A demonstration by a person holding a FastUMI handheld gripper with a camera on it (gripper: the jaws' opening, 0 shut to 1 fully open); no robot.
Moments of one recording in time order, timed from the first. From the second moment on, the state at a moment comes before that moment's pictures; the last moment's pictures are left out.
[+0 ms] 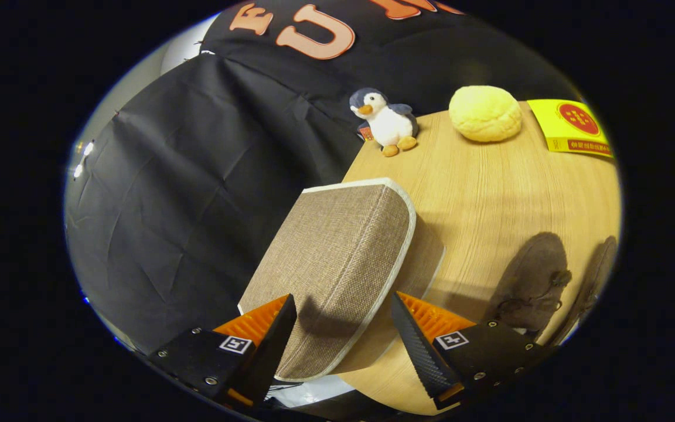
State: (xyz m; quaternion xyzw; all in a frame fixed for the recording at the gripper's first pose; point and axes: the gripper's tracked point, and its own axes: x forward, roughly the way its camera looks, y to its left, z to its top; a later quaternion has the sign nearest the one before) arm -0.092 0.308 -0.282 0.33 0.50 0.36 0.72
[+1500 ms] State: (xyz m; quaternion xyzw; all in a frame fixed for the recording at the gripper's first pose) arm -0.102 0.306 -0.259 0.48 0.51 0.35 0.62
